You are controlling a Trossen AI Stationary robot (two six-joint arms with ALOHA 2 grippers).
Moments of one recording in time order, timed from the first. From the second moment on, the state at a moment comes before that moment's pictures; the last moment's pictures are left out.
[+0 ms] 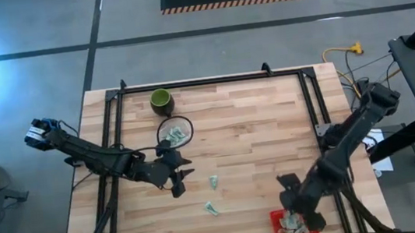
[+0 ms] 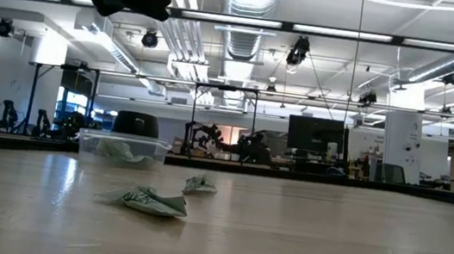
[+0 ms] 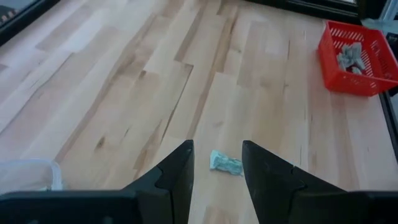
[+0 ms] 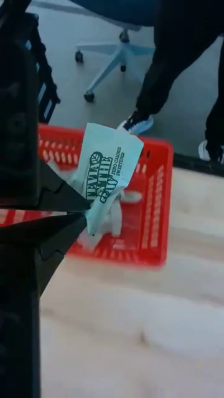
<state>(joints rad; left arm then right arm) -0.42 1.24 0.92 -0.36 -0.48 -0.53 0.77 1.43 1.00 -0.64 -0.10 0.66</state>
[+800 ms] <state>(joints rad) -0.41 1.24 0.88 -0.31 -0.40 -0.54 0.86 1.58 1.00 -0.57 -0.08 0.92</state>
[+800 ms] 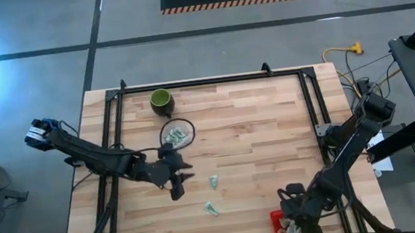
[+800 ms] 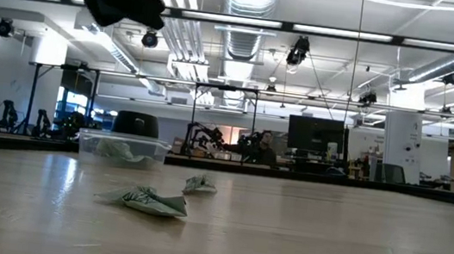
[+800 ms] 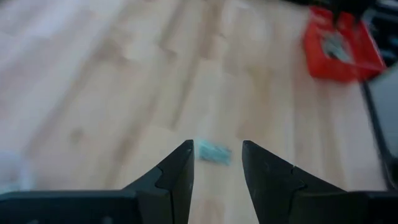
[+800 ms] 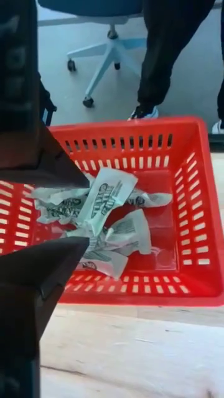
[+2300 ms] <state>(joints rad) -0.30 1.77 1.13 -0.32 -0.09 0.37 0.86 1.14 1.00 -0.63 0.55 0.91</state>
